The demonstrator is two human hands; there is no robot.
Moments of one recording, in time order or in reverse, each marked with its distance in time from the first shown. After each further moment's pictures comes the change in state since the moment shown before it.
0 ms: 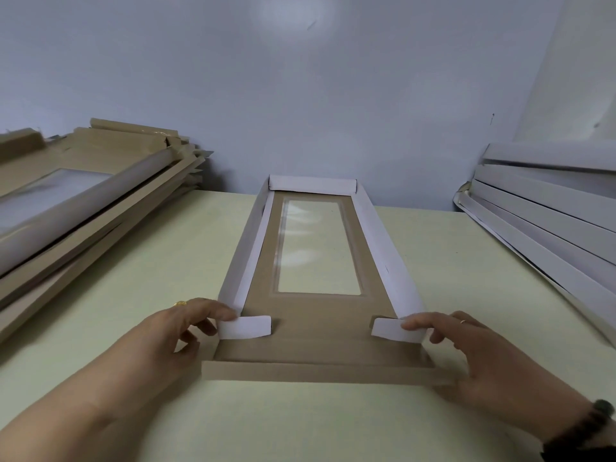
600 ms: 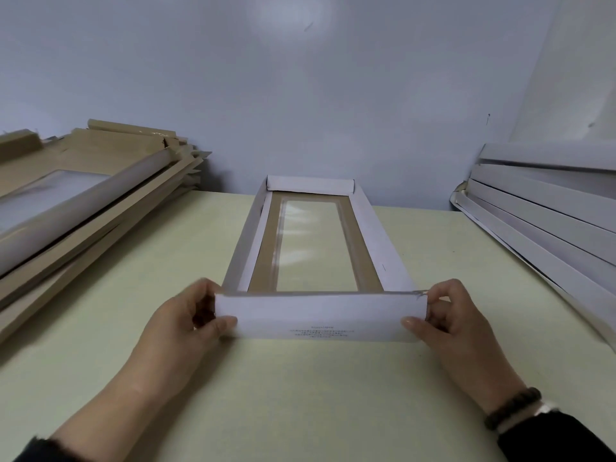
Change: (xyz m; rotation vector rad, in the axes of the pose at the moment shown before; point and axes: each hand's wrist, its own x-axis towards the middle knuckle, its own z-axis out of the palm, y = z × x) left_hand 0.013 0.018 0.022 -0.237 0.275 -0.180; right_hand 0.027 0.002 0.030 0.578 0.458 0.111
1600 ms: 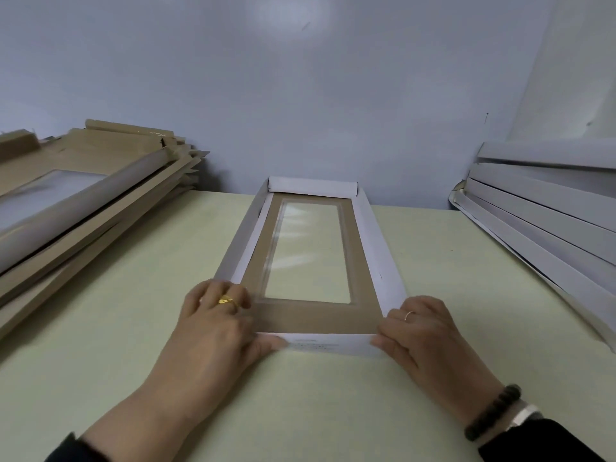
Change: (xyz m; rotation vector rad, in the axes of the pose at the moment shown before) left_hand -0.008 0.036 0.015 0.748 -0.107 0.424; right_hand -0.004 -0.011 0.013 -0.874 -0.103 -0.678
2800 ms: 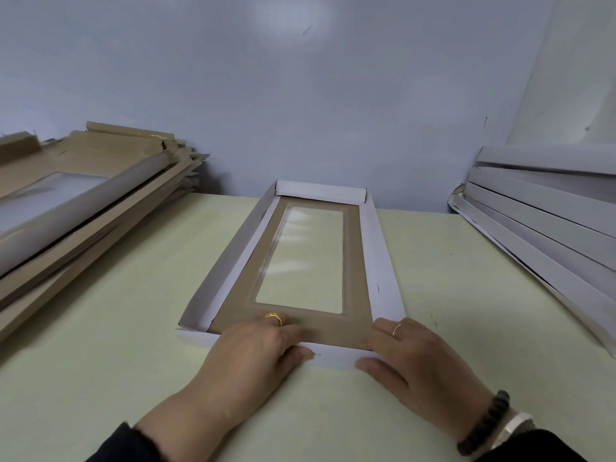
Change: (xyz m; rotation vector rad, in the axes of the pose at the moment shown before) left_hand 0.010 0.024 0.023 -0.130 -0.209 0.066; right_hand -0.004 -0.012 -0.002 0.076 -0.046 -0.082
